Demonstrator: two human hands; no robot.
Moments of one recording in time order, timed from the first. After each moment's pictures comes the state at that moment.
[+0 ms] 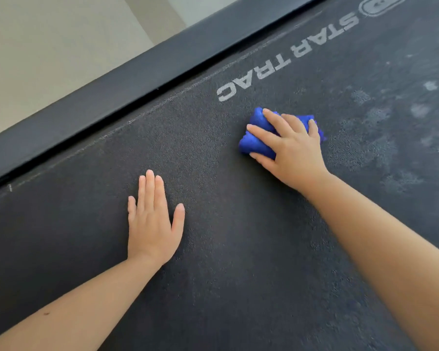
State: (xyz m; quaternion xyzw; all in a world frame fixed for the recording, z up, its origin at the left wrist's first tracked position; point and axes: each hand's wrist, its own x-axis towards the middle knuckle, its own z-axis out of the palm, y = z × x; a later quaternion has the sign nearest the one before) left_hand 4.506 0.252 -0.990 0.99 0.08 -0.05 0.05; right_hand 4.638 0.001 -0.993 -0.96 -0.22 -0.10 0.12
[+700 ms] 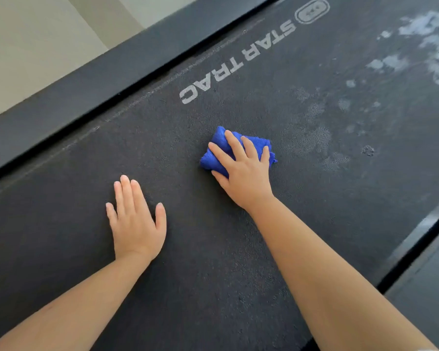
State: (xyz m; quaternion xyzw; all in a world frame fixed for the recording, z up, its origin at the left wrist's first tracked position) left_hand 4.507 0.249 -0.983 0.99 0.08 -0.07 0.05; right_hand 4.575 0.038 -0.983 -0.99 -0.10 -0.08 0.11
